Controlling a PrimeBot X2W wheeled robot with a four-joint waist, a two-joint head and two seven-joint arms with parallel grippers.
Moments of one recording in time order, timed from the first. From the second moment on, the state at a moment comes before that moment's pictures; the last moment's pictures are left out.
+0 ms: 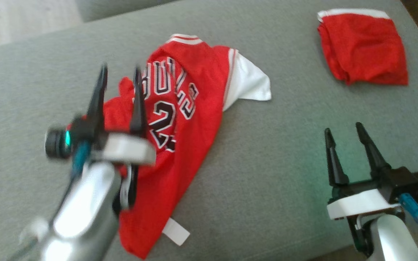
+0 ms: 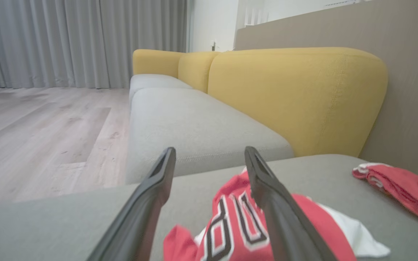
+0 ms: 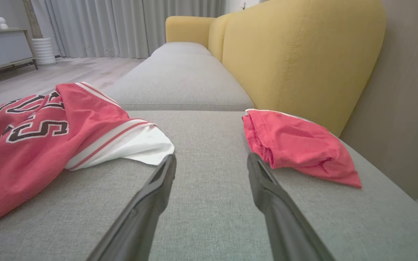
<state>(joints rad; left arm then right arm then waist) -0.53 0.24 -0.59 0.33 -0.54 0.30 -0.26 -0.07 -0.05 0.03 0.18 -0.01 0.13 -0.25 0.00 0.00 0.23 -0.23</state>
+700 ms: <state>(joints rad) 0.00 0.14 -0.47 0.36 -0.42 0.12 -0.23 -0.05 -0.05 0.00 0.27 -0.04 0.13 -0.25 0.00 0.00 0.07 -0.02</state>
